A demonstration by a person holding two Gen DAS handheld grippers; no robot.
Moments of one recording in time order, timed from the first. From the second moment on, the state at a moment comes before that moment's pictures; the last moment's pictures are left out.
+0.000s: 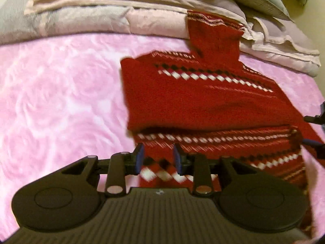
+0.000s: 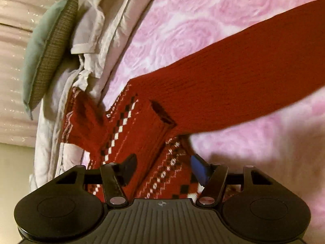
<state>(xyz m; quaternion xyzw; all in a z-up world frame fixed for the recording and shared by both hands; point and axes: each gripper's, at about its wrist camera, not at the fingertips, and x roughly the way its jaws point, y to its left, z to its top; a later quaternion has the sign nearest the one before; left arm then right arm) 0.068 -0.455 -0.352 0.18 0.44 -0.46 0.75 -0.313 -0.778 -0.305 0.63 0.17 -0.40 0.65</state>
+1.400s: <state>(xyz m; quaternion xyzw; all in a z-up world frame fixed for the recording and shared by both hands) 0.036 -0.476 -0.361 0.03 0.56 -0.44 0.70 -0.611 -0.760 -0.344 0.61 -0.04 -0.63 0.48</state>
